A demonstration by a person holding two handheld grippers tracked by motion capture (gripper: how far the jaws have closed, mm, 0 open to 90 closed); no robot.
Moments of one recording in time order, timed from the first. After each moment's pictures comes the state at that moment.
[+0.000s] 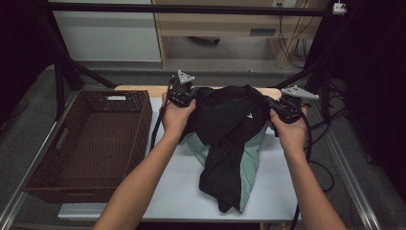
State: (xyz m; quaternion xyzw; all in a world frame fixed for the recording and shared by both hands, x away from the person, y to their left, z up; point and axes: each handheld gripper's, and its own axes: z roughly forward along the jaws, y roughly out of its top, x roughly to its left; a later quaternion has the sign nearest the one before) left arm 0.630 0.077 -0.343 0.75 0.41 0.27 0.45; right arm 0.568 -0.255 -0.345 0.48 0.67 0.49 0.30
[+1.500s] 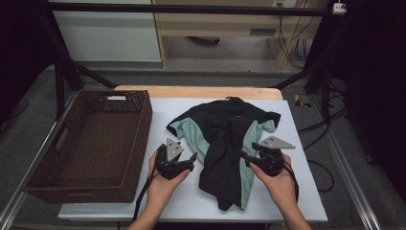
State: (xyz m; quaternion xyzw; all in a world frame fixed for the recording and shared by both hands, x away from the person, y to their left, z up) left arm 0.453 0.111 -0.443 0.76 0.39 0.26 0.44; right arm 0.457 -0.204 -0.422 0.44 0.75 0.44 0.23
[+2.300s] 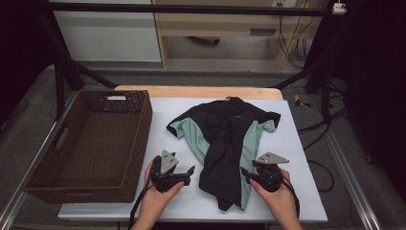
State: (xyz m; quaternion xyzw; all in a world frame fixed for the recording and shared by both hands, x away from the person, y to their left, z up) left arm 0.437 0.125 -0.466 0.77 0.38 0.24 0.45; right arm 0.434 -0.207 -0.463 0.46 0.78 0.37 0.21
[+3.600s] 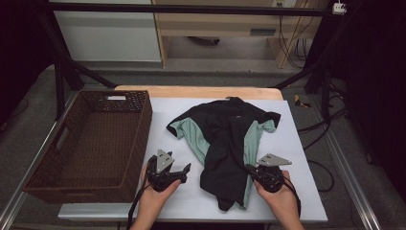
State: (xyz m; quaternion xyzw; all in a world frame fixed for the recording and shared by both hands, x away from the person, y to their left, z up) left arm 0.438 0.132 -0.464 0.76 0.40 0.25 0.45; right arm 0.428 -0.209 -0.459 0.43 0.79 0.39 0.20
